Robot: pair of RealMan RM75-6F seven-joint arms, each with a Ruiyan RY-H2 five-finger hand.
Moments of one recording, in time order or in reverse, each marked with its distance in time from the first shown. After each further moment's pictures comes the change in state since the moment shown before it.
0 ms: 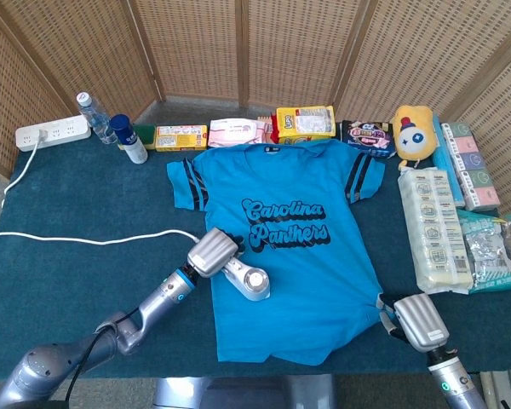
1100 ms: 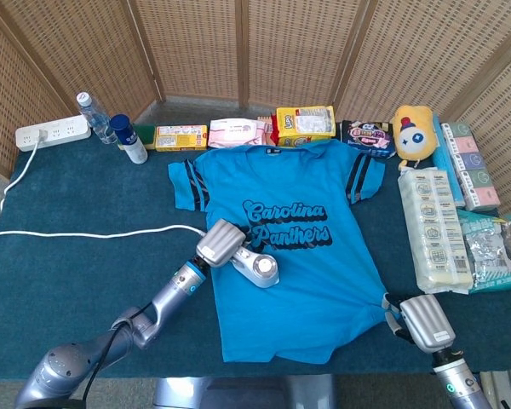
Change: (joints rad) left arm -0.063 -0.075 -0.046 0.075 -0.064 -0.028 -0.018; right arm -0.013 0.009 0.001 0.006 0.007 0.009 0.008
